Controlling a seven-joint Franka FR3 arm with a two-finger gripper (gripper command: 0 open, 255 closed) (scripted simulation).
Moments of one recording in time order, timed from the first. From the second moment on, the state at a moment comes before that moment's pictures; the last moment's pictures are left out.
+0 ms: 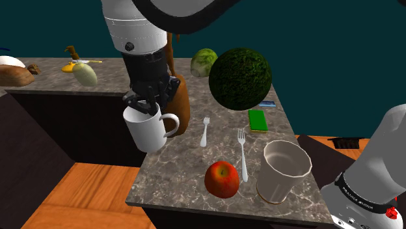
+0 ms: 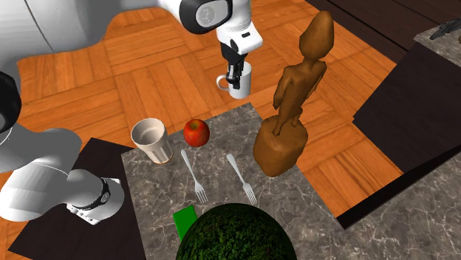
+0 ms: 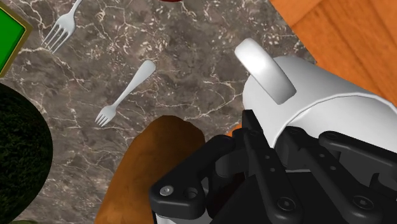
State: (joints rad) arm 0.18 0.10 0.61 -1.68 -0.11 1.81 0.81
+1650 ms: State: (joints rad) arm 0.24 0.21 0.63 -1.20 -0.18 1.42 0.83
